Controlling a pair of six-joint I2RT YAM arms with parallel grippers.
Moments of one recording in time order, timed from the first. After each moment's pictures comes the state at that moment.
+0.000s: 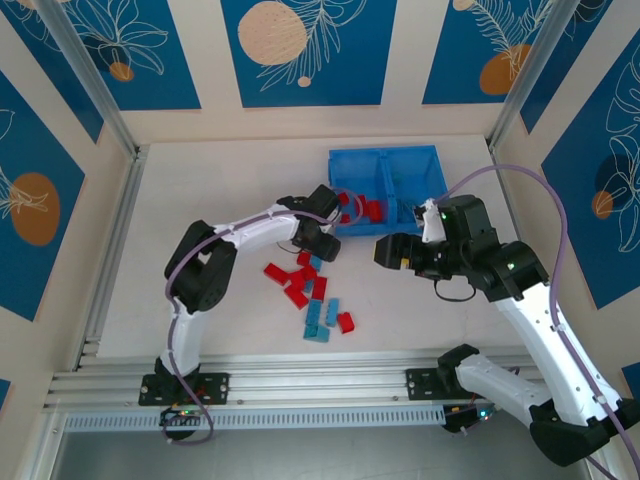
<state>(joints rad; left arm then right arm) -0.73 2.08 1.58 -0.74 0.02 -0.19 0.44 0.92 1.20 -1.12 -0.36 0.62</state>
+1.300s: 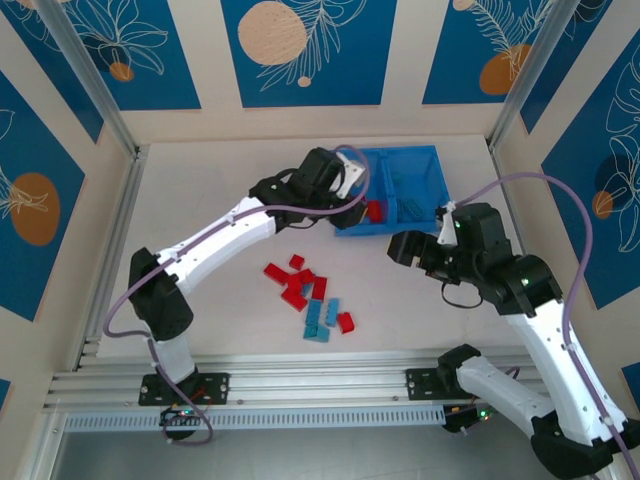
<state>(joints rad) -0.84 1.82 1.79 -0.68 0.13 -0.19 0.42 0.82 1.19 -1.12 -0.20 0.72</state>
